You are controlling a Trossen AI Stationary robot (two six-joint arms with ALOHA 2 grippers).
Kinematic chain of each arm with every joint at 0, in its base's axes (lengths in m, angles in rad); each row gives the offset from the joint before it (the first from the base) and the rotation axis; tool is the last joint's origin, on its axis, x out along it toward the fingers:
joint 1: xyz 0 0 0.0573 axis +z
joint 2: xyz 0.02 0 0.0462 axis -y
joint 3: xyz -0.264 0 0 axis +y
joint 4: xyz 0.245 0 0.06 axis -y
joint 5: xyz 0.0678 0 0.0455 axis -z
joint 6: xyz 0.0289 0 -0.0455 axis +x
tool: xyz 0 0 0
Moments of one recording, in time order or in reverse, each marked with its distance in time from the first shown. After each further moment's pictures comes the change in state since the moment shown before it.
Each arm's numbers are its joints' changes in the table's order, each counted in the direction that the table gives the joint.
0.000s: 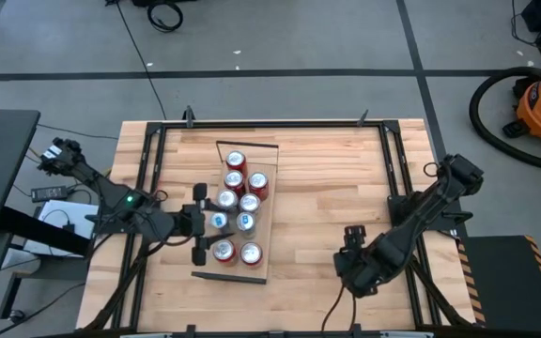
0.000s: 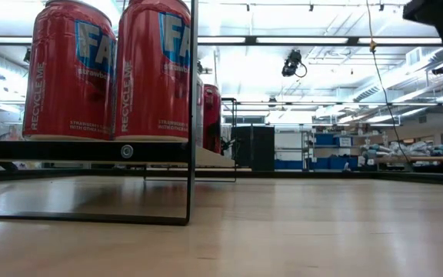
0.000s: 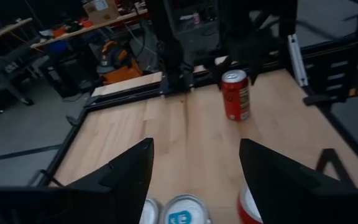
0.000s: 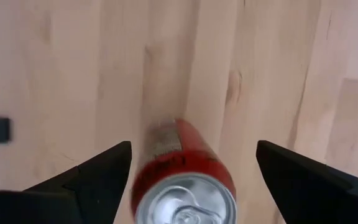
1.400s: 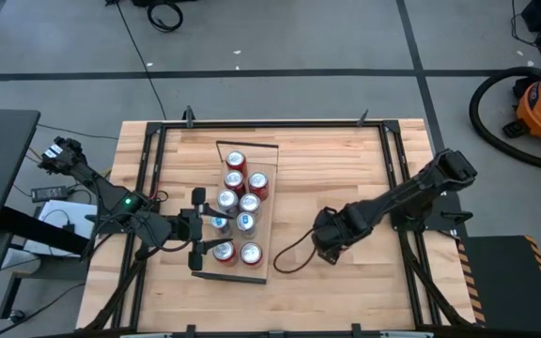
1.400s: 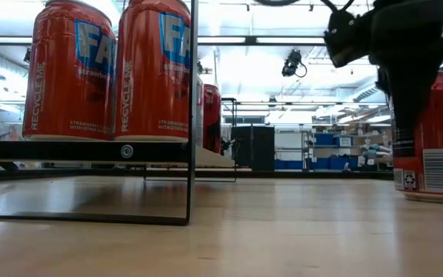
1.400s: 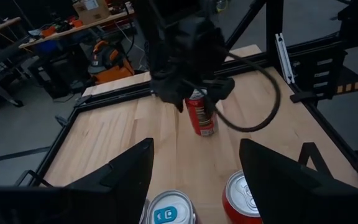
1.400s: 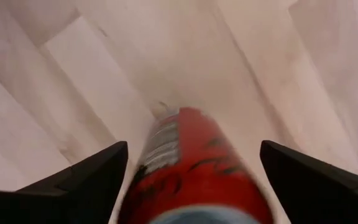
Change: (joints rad) left arm -0.038 0.000 0.000 -0.015 0.001 -0.019; right arm -0.341 -0.010 0.133 0.127 -0.086 0.356
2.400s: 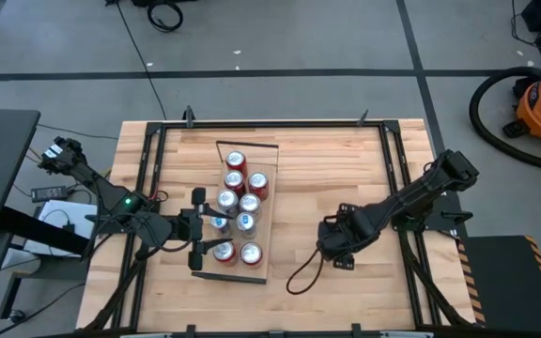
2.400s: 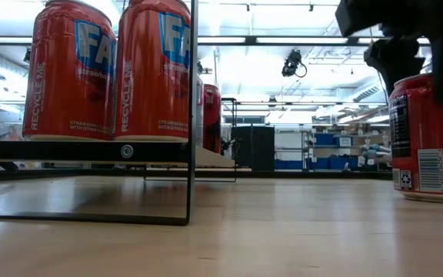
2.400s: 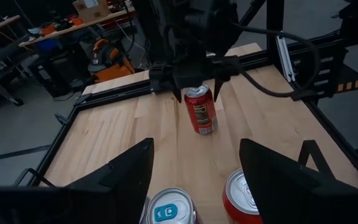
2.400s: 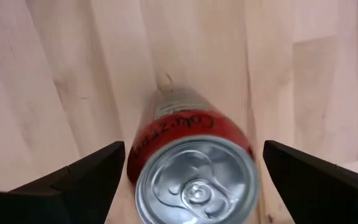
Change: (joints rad) left arm 0.001 0.000 0.000 -0.008 0.000 -0.005; right arm 0.075 0.006 -0.088 -0.140 0.018 -0.334
